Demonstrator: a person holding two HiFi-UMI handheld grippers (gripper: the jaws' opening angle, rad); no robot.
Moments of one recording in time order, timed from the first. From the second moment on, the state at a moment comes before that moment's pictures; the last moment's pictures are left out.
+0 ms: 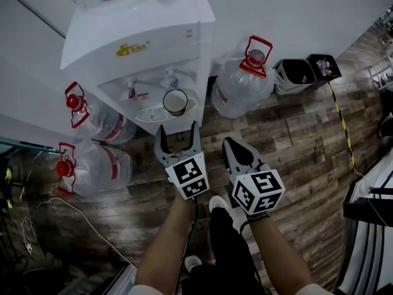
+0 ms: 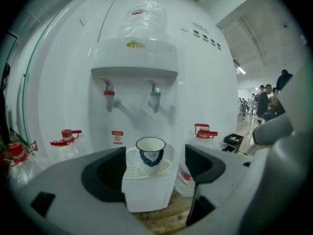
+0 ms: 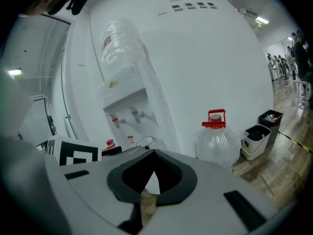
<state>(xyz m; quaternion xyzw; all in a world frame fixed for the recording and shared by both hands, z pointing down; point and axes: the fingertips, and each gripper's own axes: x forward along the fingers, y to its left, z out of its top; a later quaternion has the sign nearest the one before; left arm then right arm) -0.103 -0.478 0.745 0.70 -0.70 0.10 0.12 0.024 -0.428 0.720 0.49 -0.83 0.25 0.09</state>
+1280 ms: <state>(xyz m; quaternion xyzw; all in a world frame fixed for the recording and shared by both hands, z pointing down) -0.110 -0.027 0.355 0.83 -0.53 0.14 0.14 -0.002 -0.045 0.333 0.51 -0.84 0.18 0.07</state>
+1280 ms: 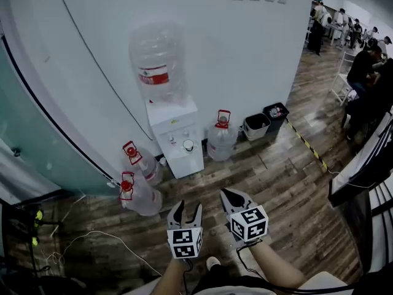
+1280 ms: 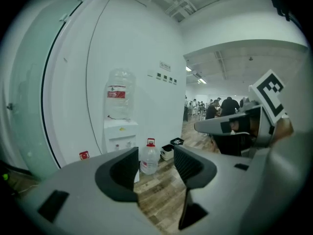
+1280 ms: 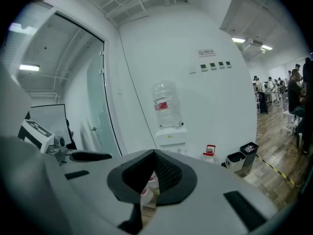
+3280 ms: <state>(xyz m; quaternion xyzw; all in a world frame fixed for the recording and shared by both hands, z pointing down) -0.033 0.228 0.280 0.80 -0.57 0.11 0.12 0.088 0.214 0.258 0.48 -0.87 0.14 0.03</state>
